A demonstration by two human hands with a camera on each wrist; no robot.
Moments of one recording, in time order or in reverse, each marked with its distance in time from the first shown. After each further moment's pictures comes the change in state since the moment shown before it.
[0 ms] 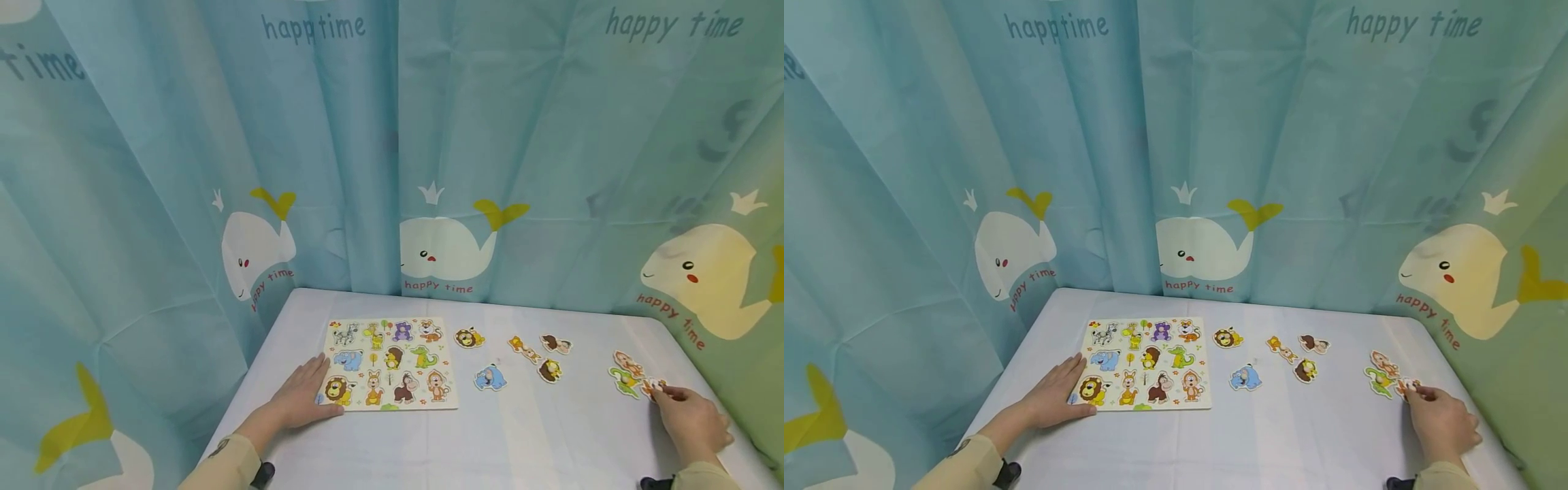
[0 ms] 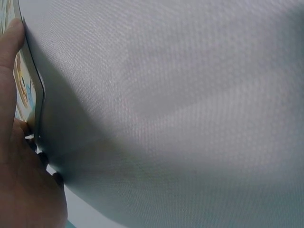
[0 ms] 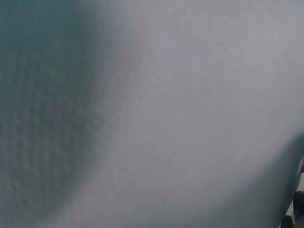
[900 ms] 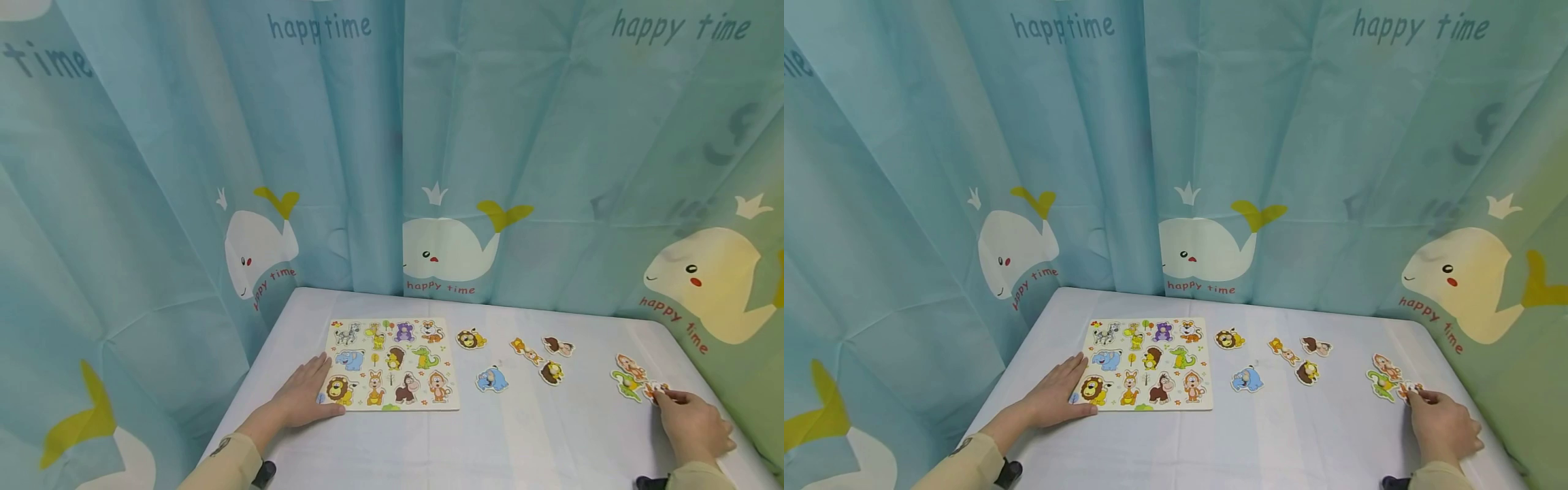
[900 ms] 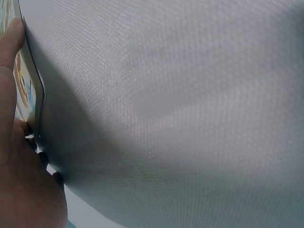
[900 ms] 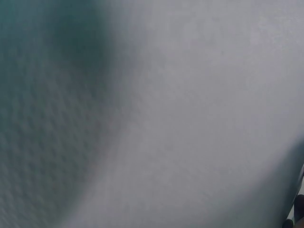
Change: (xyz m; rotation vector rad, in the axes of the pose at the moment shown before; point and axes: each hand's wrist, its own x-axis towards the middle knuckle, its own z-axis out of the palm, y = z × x) left_hand -0.002 0.003 -0.003 -0.017 0.006 0.008; right_hand -0.003 -0.005 0.002 -0.018 0.006 0.059
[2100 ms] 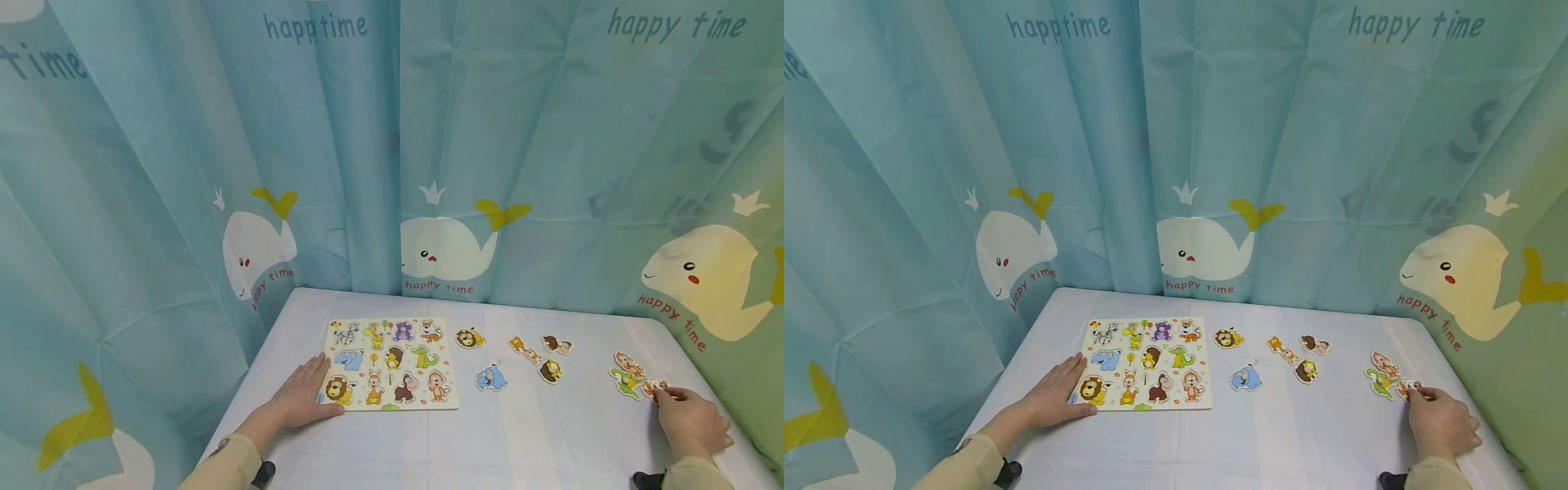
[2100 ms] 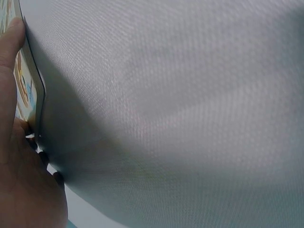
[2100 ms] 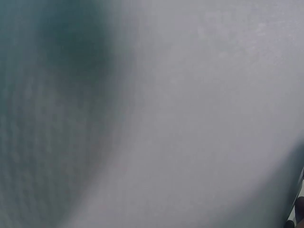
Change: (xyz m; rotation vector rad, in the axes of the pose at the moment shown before) left_hand -0.001 0.001 -0.003 0.005 -0.002 0.005; right_hand 0.002 -0.003 0.005 -0.002 0.026 0.045
